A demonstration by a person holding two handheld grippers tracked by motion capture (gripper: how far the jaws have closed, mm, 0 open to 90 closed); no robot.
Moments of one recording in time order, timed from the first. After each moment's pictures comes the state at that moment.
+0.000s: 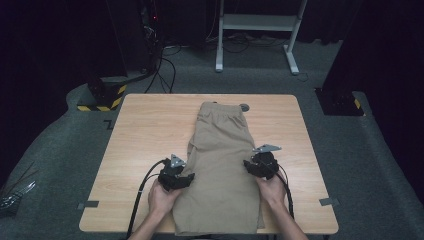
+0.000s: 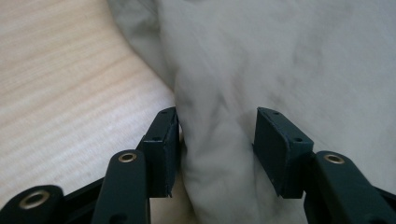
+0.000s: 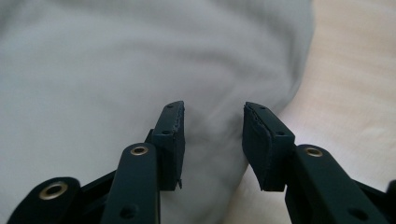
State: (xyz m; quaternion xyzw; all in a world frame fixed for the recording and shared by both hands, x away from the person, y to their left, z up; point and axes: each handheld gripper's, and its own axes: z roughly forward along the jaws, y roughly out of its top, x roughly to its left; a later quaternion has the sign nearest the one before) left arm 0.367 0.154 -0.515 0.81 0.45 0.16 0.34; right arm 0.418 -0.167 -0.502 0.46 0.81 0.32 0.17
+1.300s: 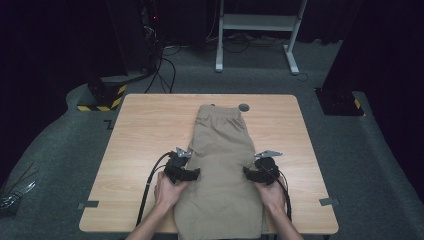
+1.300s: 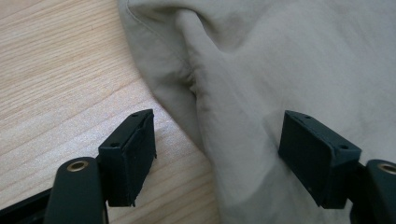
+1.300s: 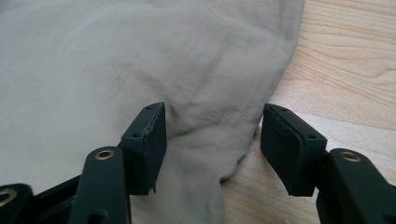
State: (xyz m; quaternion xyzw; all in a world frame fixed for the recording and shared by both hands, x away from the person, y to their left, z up) left arm 0.401 0.137 -0.512 0.80 0.49 0.15 0.30; right arm 0.409 -0.171 -0.511 0.49 0.80 0.31 0.15
